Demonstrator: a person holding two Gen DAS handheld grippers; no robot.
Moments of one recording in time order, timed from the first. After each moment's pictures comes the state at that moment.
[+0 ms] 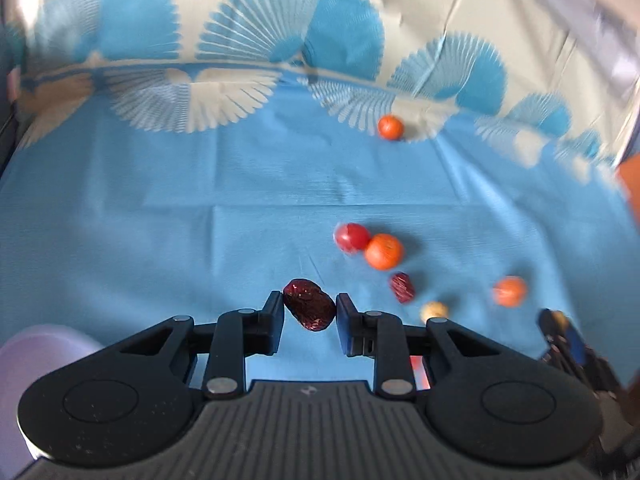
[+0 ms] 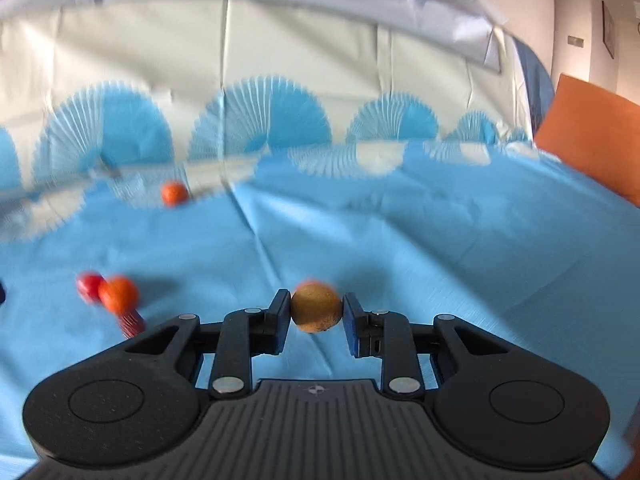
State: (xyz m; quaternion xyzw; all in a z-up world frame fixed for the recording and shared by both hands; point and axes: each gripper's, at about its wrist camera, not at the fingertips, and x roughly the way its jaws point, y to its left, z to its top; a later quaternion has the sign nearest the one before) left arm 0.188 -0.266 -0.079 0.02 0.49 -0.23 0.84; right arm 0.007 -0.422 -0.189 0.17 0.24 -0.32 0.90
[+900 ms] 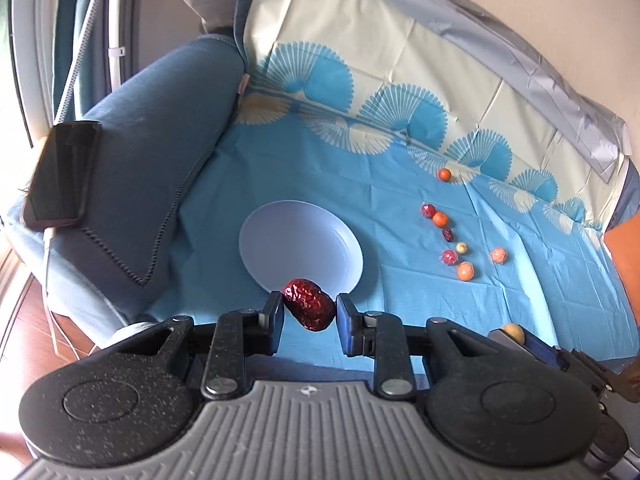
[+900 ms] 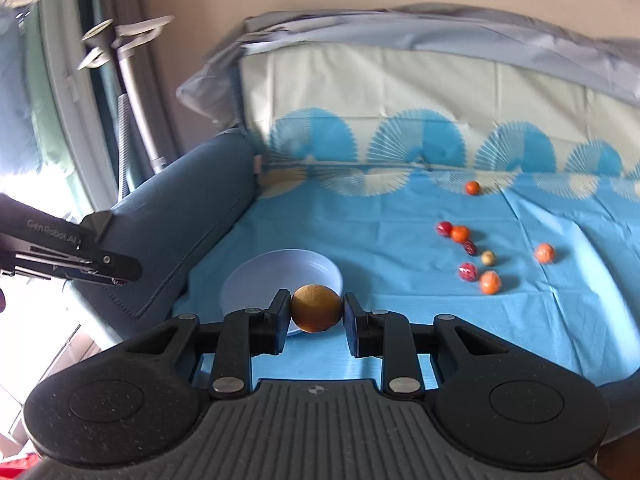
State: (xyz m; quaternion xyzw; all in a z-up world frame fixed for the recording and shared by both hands) left arm -0.082 0.043 0.039 -0.06 0.41 -0.15 0.90; right arm -0.201 -0.160 0.003 0.15 0.25 0.02 0.96
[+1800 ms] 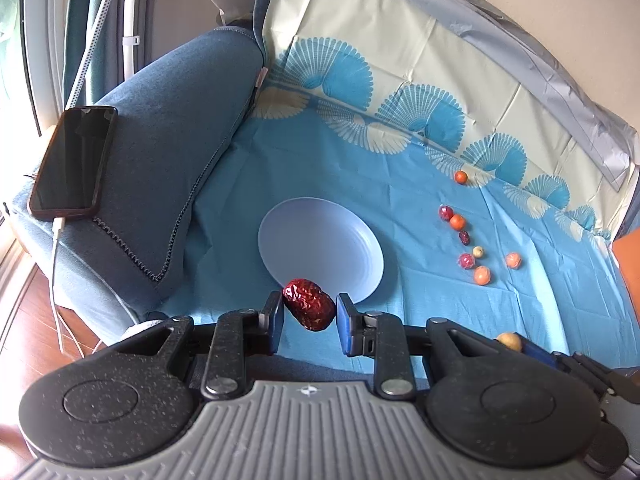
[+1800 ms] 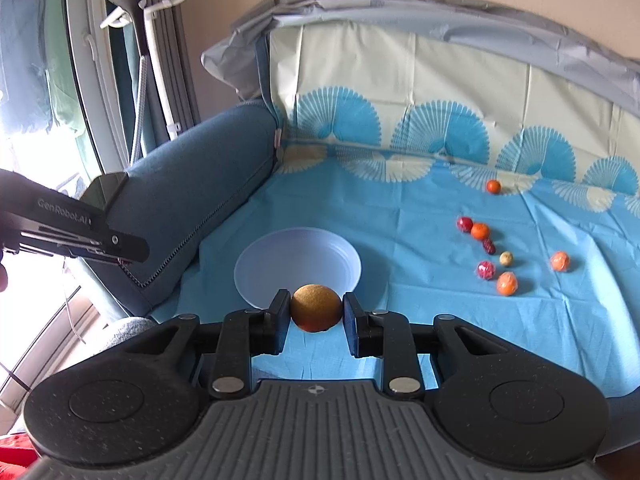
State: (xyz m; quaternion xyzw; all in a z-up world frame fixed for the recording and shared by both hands) left arm -0.059 0.057 0.018 -0.06 0.42 -0.13 0.90; right arm -0.170 -0.148 0.001 0.12 0.29 0.04 0.95
